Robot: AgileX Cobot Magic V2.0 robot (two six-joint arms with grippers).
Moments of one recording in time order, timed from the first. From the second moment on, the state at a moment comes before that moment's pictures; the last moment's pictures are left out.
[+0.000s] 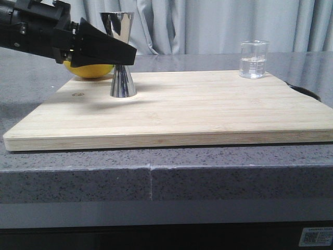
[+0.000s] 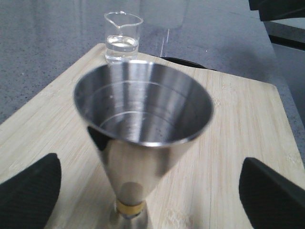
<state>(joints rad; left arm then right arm) -0.17 1.86 -1.17 -1.55 1.16 2.02 0.10 0.98 -0.61 0.14 0.15 -0.08</state>
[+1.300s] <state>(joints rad) -0.17 1.86 -1.17 -1.55 1.12 2.02 0.10 0.98 -0.61 0.14 0.13 -0.08</state>
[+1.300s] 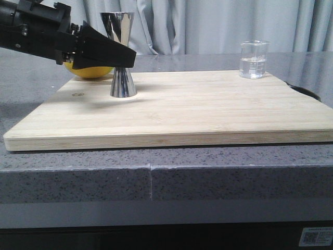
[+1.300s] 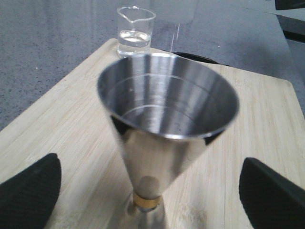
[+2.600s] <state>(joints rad) -0.19 1.87 -1.17 -1.51 1.09 2.02 0.10 0.98 -0.61 0.14 0.10 -0.08</state>
